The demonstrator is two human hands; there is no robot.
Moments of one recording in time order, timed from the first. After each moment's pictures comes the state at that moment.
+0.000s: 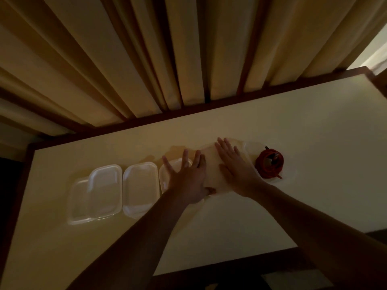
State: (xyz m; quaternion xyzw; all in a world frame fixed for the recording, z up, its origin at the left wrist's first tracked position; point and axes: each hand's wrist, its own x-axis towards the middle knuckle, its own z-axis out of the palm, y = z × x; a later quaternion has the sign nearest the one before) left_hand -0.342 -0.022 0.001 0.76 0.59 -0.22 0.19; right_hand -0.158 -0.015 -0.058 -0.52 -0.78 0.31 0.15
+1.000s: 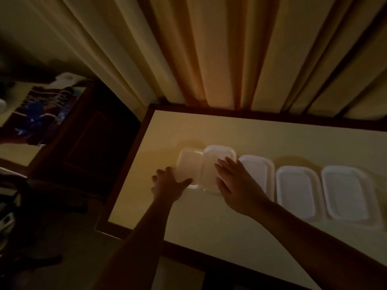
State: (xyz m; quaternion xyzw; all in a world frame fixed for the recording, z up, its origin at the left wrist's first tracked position) left_hand -0.687 -0.130 -0.039 0.34 0.91 0.04 0.24; right_hand -0.458 -0.064 -0.024 -0.36 -0.90 0.22 0.11
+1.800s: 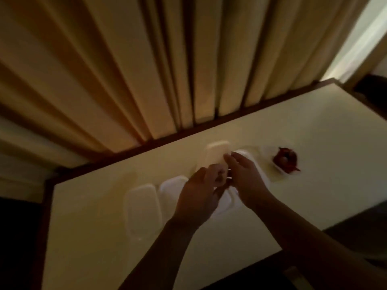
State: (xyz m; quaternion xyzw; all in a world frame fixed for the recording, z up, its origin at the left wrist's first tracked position) left_hand -0.448 -0.066 0.048 0.82 0.45 0.28 0.23; right_hand -0.299 -0.059 0.059 -0.59 -0.26 0.56 0.52
